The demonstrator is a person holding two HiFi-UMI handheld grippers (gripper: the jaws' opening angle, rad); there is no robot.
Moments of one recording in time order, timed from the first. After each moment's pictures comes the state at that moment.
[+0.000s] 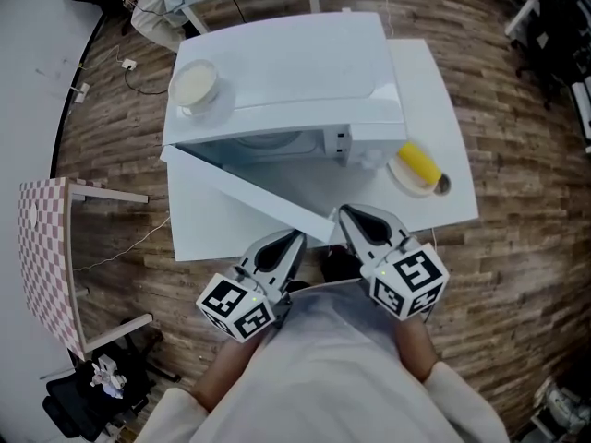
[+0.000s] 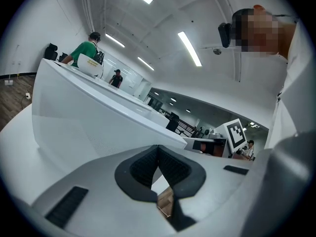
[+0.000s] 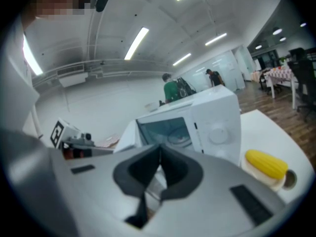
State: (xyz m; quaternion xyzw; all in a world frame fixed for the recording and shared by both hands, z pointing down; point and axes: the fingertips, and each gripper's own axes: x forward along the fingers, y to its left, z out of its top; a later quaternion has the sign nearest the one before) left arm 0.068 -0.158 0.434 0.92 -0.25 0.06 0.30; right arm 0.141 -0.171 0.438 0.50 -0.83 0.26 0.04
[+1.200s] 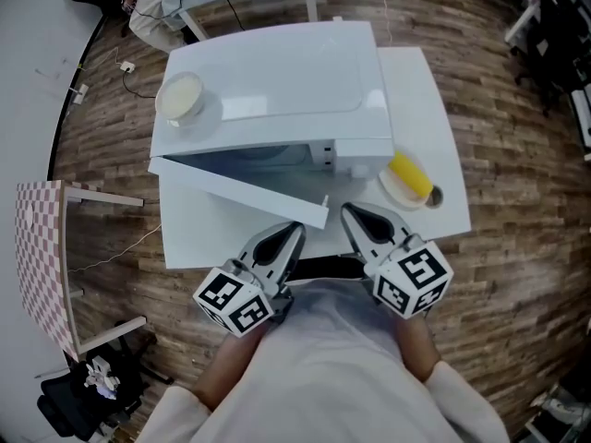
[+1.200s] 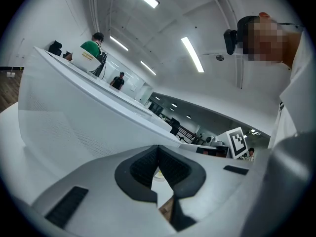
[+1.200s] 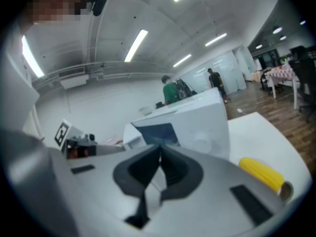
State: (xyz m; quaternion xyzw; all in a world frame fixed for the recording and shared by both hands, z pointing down) left arm 0.102 -0.187 0.431 0.91 -0.26 0.03 0.31; right arm 0.177 -0.189 0.437 0.49 -0.83 0.26 0.03
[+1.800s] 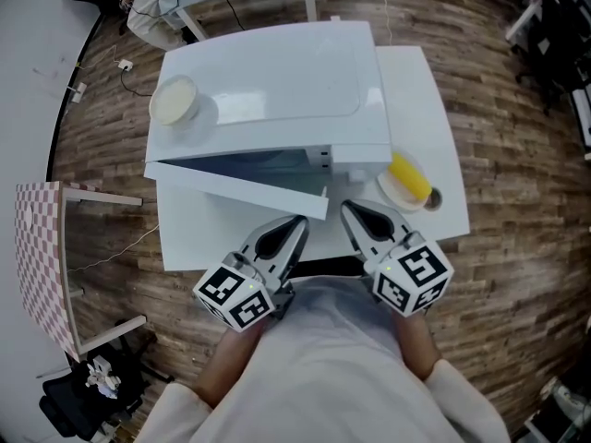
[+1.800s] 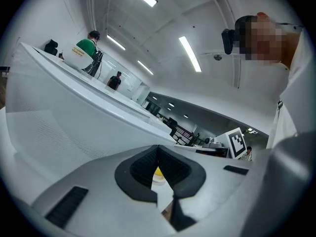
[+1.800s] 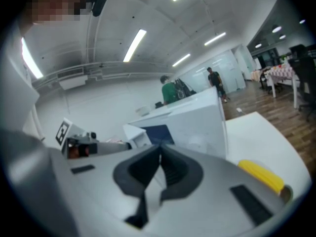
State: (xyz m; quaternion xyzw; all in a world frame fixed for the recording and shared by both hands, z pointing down) left arm 0.120 -0.203 0.429 0.92 -0.25 0.03 0.30; right arm 0.186 -0.203 0.441 0.49 -0.83 0.27 0.03
